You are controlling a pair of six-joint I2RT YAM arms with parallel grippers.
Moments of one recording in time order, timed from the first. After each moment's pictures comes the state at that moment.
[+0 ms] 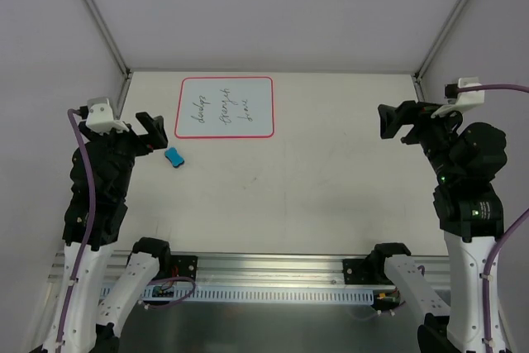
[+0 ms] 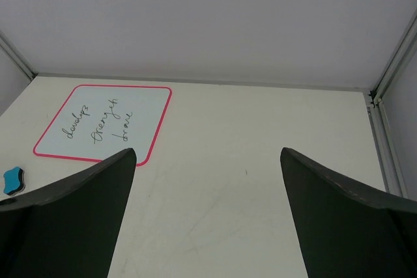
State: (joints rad) left arm -0.16 0.58 1.01 -0.46 -0.21 -0.18; right arm 0.08 0.75 1.28 -0.55 -0.14 0.10
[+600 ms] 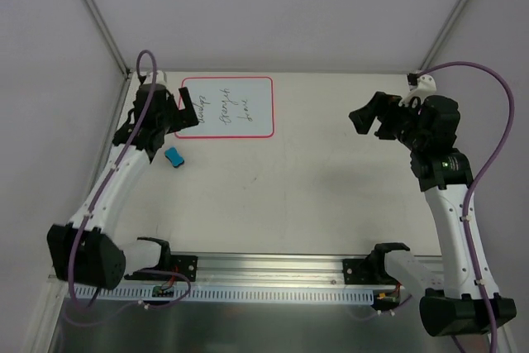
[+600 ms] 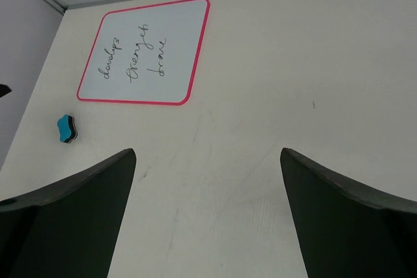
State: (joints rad) left arm -0.16 1.20 1.09 -0.46 -0.16 -0.34; right arm 0.08 0.95 1.16 -0.54 -0.30 0.29
